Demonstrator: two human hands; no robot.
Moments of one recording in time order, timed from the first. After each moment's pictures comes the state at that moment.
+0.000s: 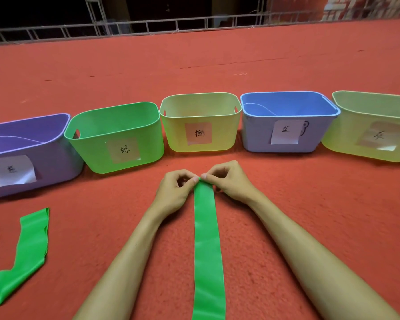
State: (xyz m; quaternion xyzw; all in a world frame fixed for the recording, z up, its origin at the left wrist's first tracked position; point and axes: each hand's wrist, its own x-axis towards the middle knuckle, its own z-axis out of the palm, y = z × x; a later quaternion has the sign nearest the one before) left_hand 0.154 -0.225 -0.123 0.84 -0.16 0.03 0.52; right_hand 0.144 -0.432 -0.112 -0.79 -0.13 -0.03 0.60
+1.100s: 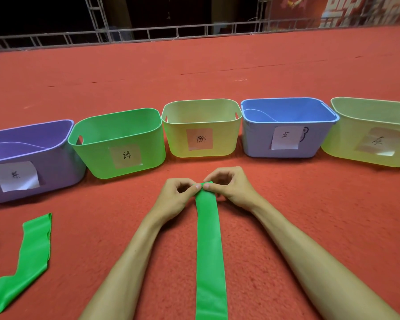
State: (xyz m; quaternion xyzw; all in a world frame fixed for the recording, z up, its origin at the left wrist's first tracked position) left_hand 0.141 -0.223 -0.111 0.79 -0.20 -0.04 0.58; right_hand 0.130 -0.430 -0.103 -0.73 -0.14 -0.02 0.67
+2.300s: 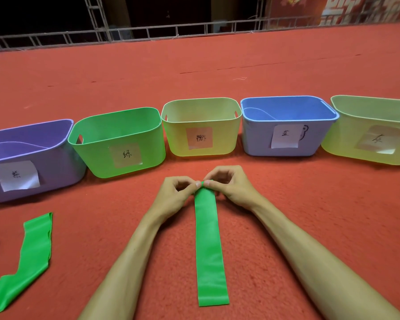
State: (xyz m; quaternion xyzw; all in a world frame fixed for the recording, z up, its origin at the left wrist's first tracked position) left_hand 0.139 -0.223 -0.106 0.77 -0.19 -0.03 0.60; right_hand 0.131 -0.431 -0.105 -0.73 -0.16 -0.03 0.67
